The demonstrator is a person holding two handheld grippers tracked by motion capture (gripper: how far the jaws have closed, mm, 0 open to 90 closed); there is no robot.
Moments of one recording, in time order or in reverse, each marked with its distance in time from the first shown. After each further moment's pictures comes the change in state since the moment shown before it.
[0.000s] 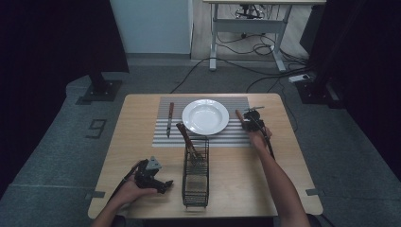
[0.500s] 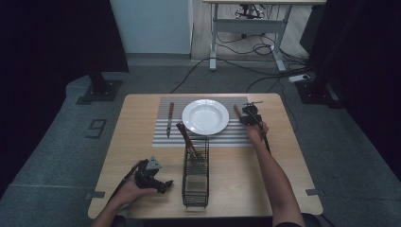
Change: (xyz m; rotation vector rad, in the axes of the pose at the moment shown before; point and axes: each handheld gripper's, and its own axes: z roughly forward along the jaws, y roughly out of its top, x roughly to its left) left arm 0.000 0.000 0.000 0.000 0.000 0.000; right arm -0.002 0.021 0.019 -0.017 0.018 0.042
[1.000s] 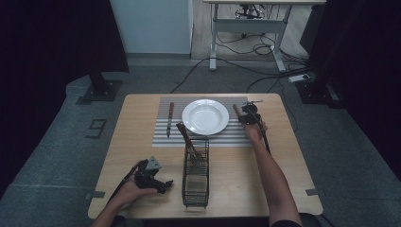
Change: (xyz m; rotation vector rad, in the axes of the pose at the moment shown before) left arm 0.000 0.000 0.000 0.000 0.001 -0.002; right arm -0.004 0.003 0.006 -0.003 0.024 0.041
